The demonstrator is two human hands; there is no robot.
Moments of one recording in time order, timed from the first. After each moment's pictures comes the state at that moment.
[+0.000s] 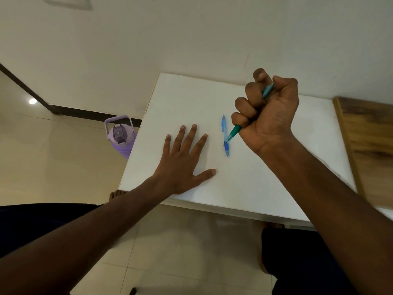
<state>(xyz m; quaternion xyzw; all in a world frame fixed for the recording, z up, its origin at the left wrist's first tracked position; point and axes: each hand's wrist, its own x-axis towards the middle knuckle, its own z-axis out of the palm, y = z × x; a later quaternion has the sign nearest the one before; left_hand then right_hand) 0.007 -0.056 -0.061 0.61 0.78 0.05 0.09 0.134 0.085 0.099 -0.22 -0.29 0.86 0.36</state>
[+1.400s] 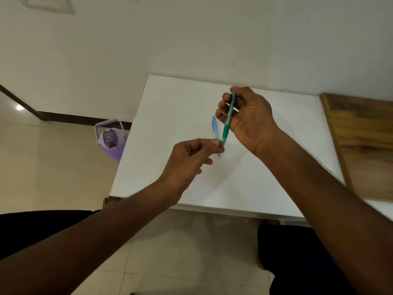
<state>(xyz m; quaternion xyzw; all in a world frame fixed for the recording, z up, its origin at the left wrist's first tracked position) 0.056 -0.049 0.038 0.25 0.67 0.51 0.47 0.128 0.107 0.078 -0.38 -0.31 0.81 0.33</state>
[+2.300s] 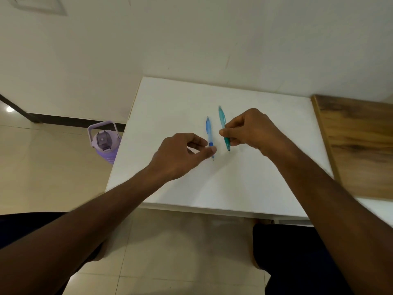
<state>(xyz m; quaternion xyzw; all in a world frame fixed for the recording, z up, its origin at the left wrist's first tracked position) 0.025 -0.029 0.024 0.44 0.78 0.29 0.33 0.166 0.132 0.059 -0.54 -0.74 0.41 0.01</state>
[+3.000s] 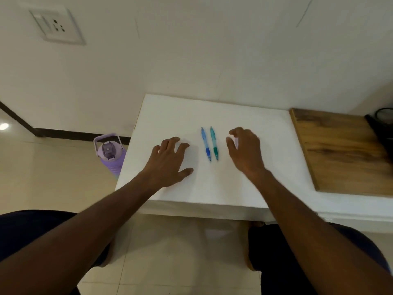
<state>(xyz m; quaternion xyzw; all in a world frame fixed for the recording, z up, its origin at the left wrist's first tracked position) 0.005 -0.056 0.006 0.62 0.77 0.02 0.13 0.204 0.098 0.021 -0.49 -0.84 0.16 0.16</state>
